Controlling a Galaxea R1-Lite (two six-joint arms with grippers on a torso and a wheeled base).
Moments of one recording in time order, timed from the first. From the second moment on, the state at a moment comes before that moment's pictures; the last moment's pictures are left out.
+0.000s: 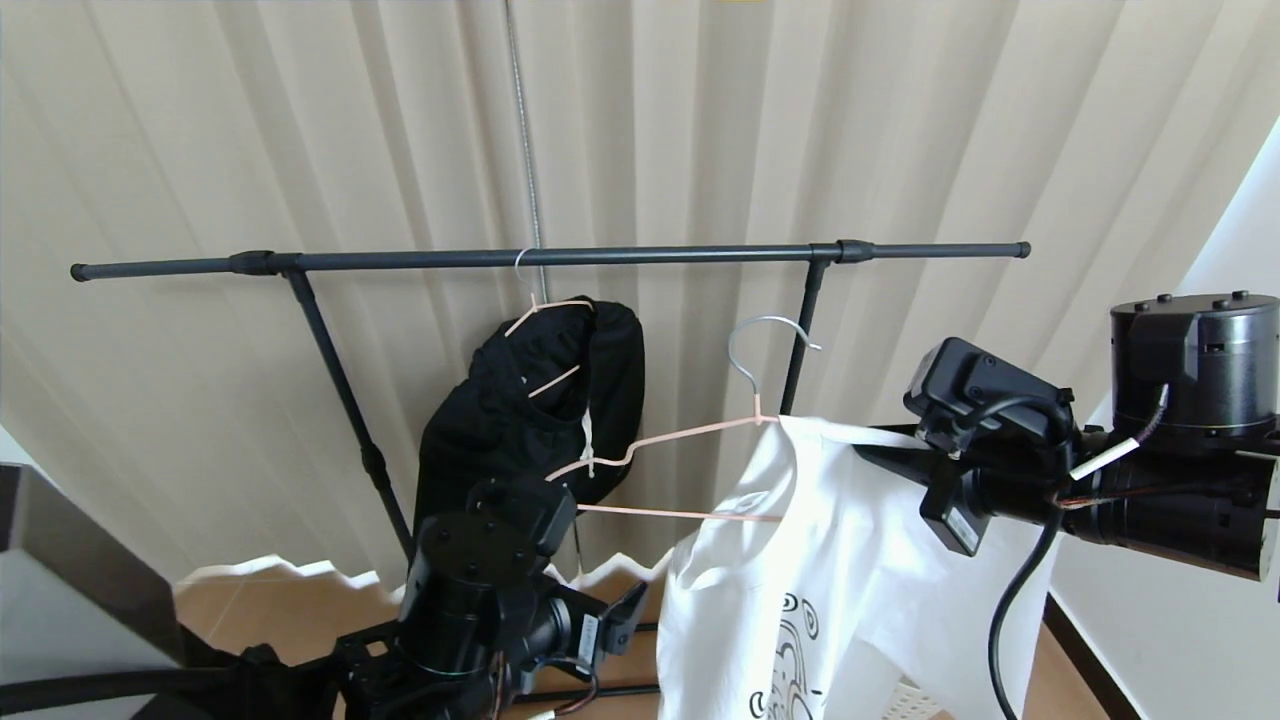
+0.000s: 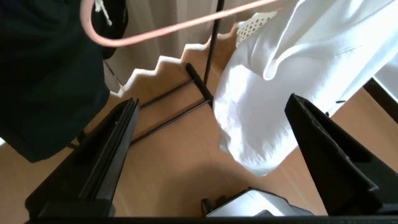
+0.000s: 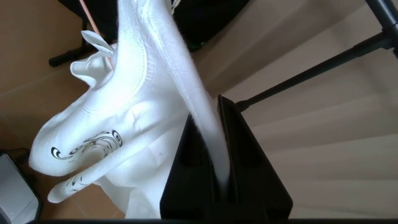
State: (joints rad) left arm -0.79 1.91 -0.47 -0.93 0.29 -0.18; right arm 0.46 1.53 -0.75 -0.34 0.08 -0.58
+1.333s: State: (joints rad) left arm -0.89 2.22 -0.78 -0.93 0.55 -0.25; right arm 0.50 1.49 -0.73 -0.34 0.06 -0.54
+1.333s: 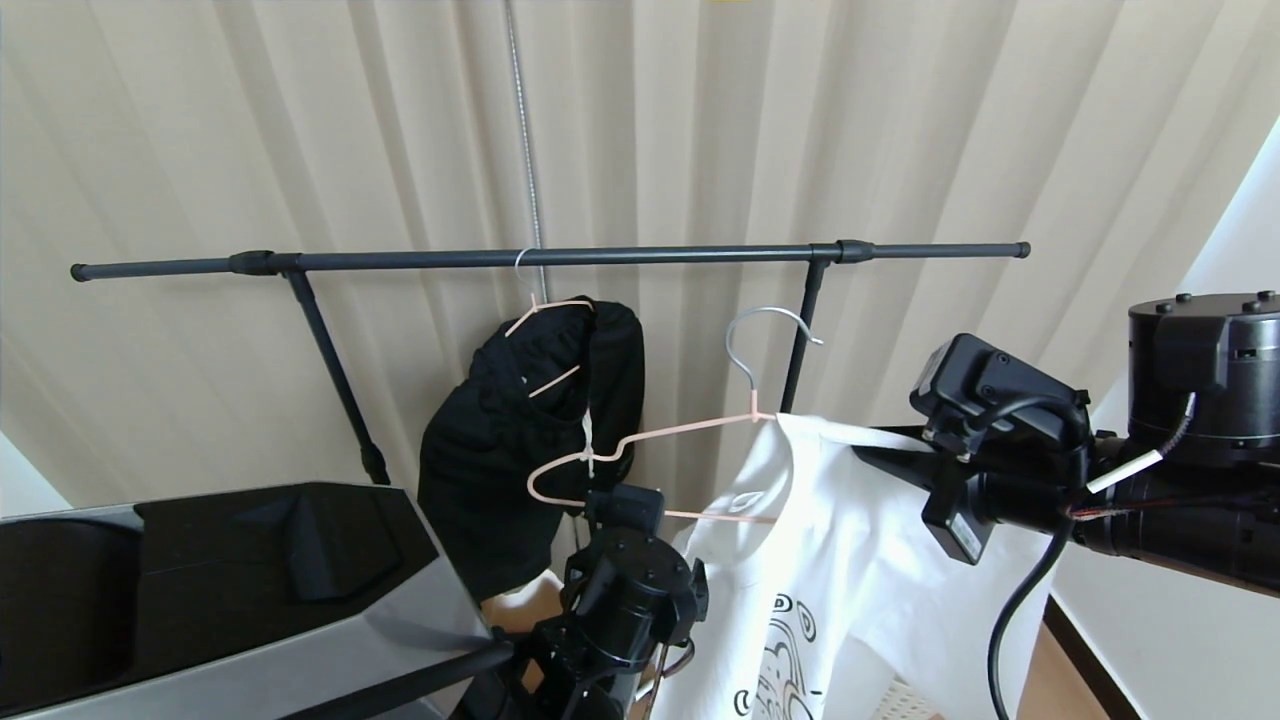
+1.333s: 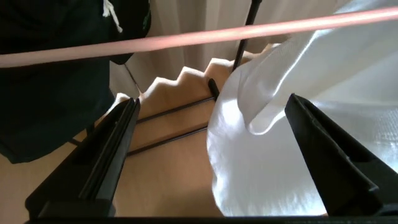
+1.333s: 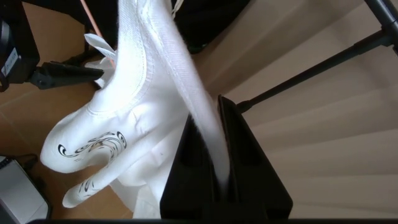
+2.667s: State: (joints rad) left arm -0.75 2.00 -0.69 -0.93 0.59 -0.20; right arm 0.30 1.49 -0.72 -0.34 0.30 -0.61
